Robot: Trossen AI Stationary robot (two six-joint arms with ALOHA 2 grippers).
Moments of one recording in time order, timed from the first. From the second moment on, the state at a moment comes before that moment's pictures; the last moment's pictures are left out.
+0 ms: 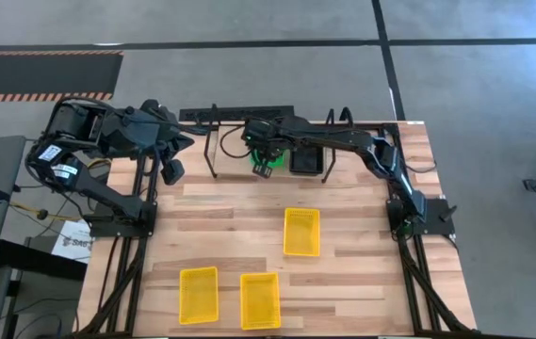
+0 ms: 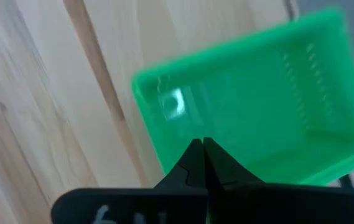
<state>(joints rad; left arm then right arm) -0.06 1.37 2.14 -1.57 -0.45 -0.27 -0.30 2.20 2.10 -1.07 0.20 0.05</state>
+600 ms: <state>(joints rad) -0.06 1.37 2.14 -1.57 -0.45 -0.27 -0.27 2.20 2.01 -1.04 0.16 0.06</state>
